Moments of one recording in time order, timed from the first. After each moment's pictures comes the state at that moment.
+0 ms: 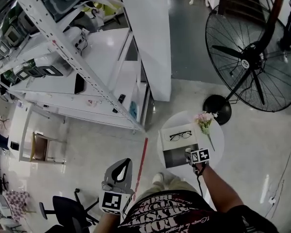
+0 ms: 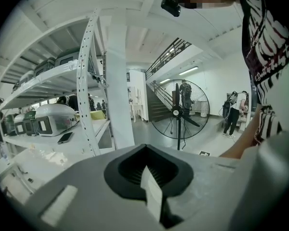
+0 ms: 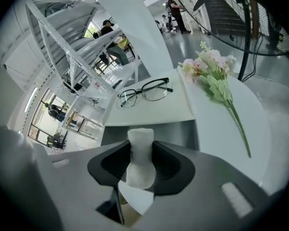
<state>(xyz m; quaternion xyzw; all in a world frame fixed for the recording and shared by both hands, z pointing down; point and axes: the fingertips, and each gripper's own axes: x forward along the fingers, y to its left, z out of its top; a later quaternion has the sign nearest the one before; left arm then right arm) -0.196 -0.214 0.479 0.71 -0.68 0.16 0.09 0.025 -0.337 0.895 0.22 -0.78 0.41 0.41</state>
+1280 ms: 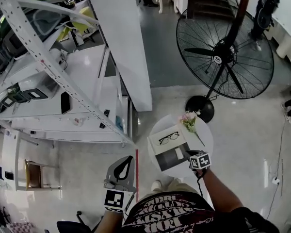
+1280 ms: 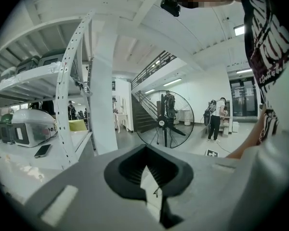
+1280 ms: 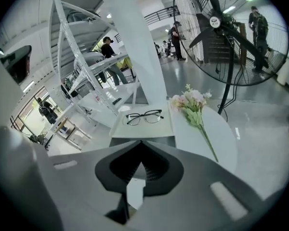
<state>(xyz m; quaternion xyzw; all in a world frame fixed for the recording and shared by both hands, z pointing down) -0.177 -0.240 0.466 0.79 -0.60 0.14 0.06 0.058 -0.332 0.811 0.31 -0.82 0.33 0.35</state>
